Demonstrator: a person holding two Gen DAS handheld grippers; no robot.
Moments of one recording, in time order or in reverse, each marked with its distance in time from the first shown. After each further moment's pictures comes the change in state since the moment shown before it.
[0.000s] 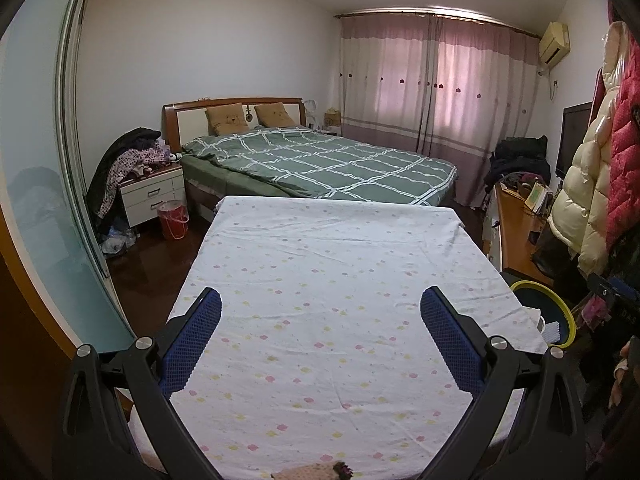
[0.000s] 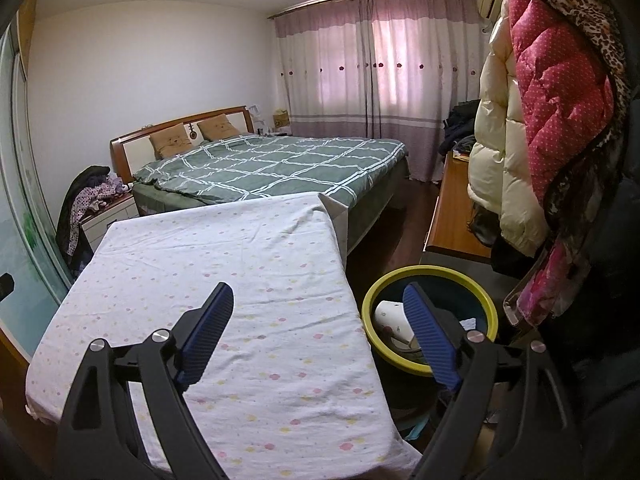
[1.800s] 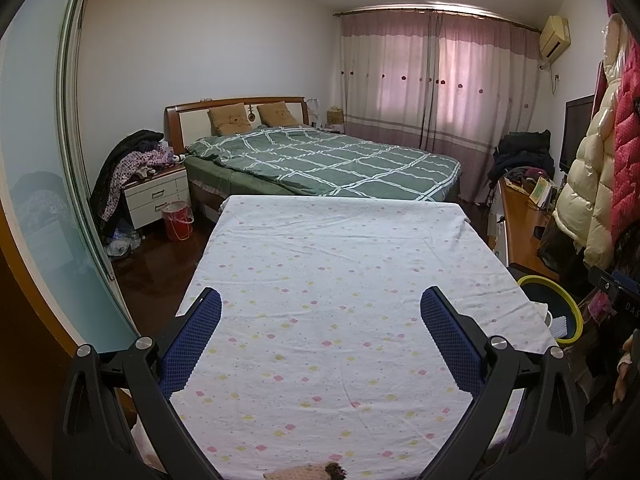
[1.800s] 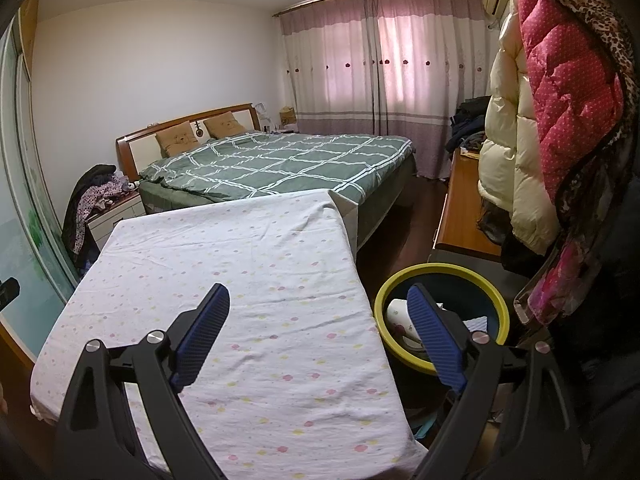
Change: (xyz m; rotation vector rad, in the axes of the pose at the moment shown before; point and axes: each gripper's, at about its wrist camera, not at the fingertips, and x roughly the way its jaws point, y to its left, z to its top) left arm 0.010 0.002 -0.003 0.013 0.008 0.018; right arm 0.006 0.009 0.000 -0.006 0.012 0.025
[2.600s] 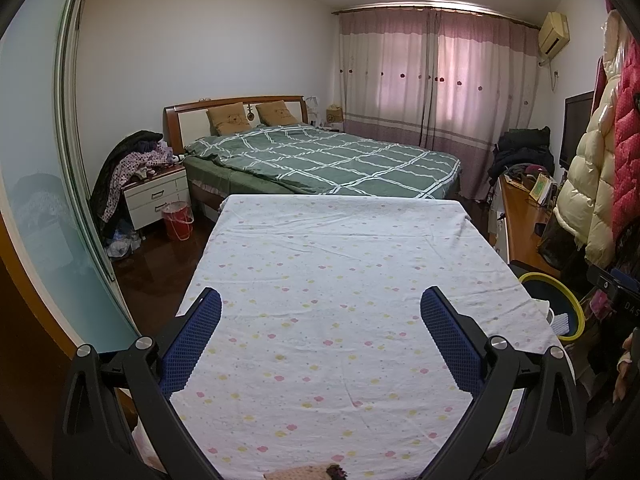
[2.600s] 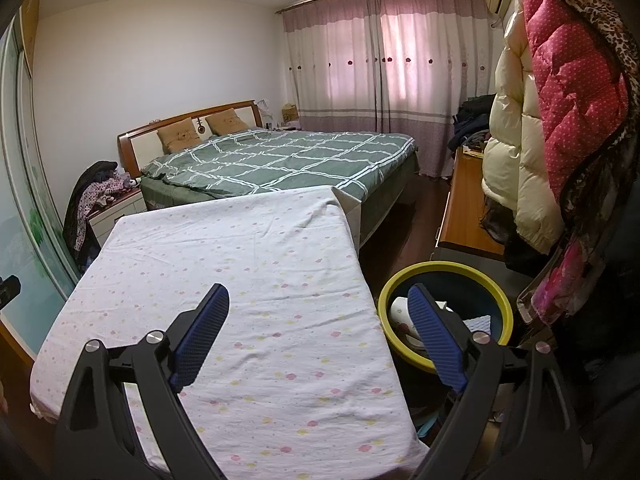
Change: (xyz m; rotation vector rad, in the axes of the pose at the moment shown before) left arm 0.003 0.000 -0.003 0.012 0.003 0.002; right arm 0.005 0.005 -0.003 -0.003 0.007 0.003
